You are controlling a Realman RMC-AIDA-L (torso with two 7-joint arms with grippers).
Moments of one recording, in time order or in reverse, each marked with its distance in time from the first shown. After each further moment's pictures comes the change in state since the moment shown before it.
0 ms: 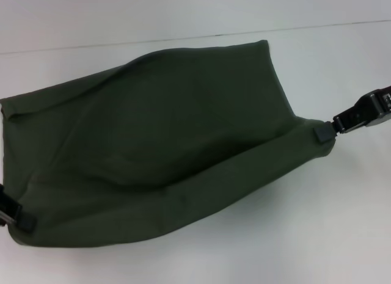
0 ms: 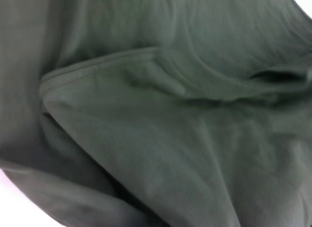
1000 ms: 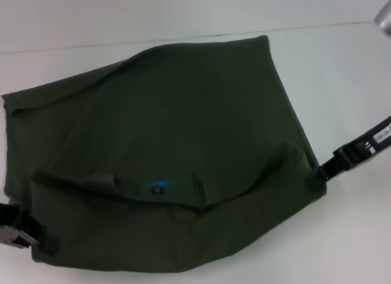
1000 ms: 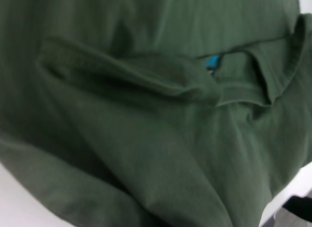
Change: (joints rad) left arm 0.033 -0.050 0.036 -0.059 -0.014 -0.062 0.025; right arm 0.101 0.131 0.109 0.080 -0.460 0.027 -0.152
